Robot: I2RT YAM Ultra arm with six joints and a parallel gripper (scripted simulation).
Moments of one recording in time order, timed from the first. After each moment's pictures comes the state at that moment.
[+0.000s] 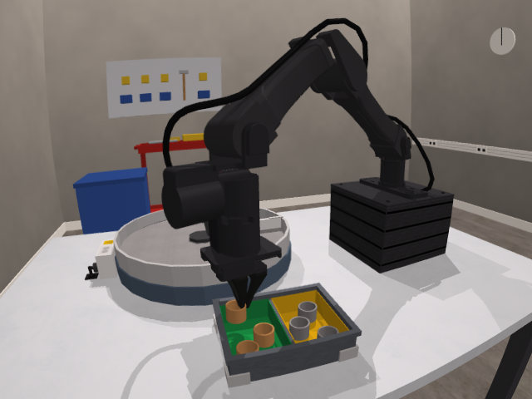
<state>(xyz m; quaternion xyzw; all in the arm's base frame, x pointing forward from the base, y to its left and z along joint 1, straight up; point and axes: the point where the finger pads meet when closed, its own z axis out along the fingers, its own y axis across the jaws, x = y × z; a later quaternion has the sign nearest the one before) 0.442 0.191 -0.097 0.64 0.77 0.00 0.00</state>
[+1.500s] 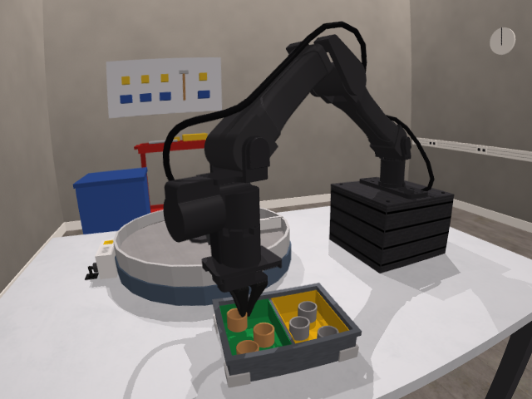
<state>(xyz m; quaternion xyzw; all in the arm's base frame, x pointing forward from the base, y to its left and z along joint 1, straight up) 0.441 0.191 -0.114 0.64 0.77 0.00 0.00</state>
